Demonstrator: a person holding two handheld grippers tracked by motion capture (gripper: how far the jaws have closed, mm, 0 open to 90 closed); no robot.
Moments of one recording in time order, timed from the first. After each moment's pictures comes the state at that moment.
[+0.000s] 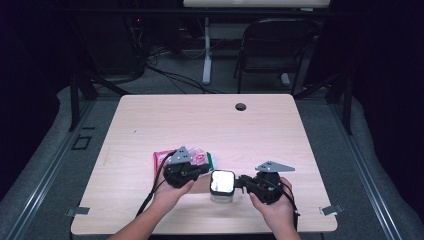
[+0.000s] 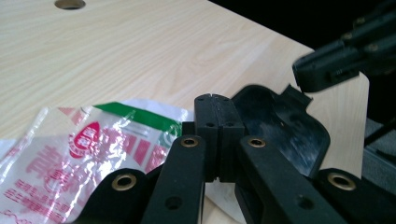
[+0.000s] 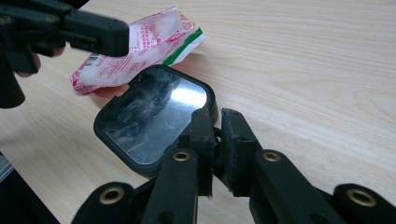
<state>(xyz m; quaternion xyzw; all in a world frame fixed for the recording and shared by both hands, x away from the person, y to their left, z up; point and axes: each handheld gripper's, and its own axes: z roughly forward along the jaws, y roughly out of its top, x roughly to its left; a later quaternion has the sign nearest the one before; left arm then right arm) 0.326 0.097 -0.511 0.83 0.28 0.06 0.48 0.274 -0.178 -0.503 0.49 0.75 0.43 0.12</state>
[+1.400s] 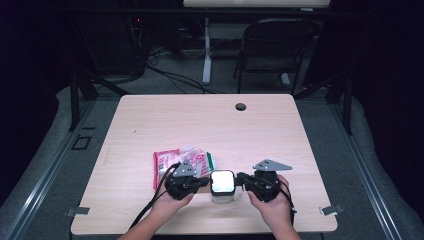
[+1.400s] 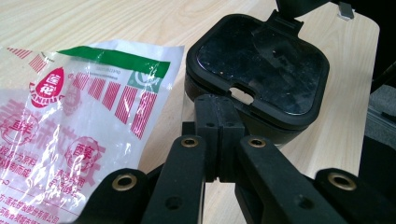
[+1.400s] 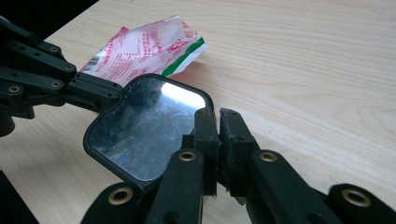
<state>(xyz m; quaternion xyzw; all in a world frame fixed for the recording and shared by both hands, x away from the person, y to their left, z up) 0.309 0.094 -0.530 0.85 0.27 0.06 0.44 0.281 -0.174 -0.507 0.47 0.75 0.44 0.13</state>
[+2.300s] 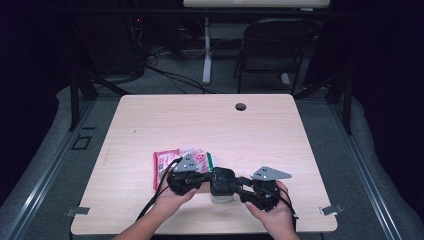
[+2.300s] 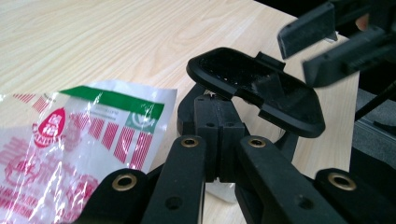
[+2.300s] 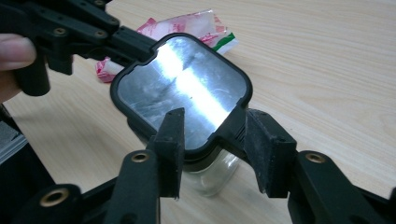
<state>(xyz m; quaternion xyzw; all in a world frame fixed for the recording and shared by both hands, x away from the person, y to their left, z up) 0.316 0.086 -0.513 0.85 0.25 0.06 0.46 0.260 -0.171 -0.506 0.42 0.78 0.45 0.13</state>
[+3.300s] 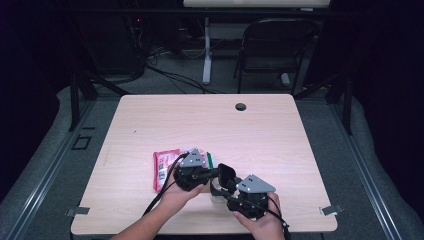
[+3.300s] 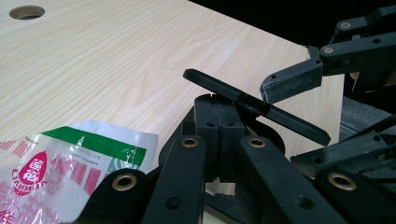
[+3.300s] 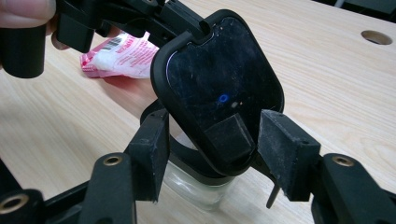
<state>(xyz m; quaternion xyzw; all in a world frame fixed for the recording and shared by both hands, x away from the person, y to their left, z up) 0.320 0.069 -0.499 0.84 0.24 0.05 0.48 0.241 -0.137 -0.508 0.39 0.79 0.42 0.23</state>
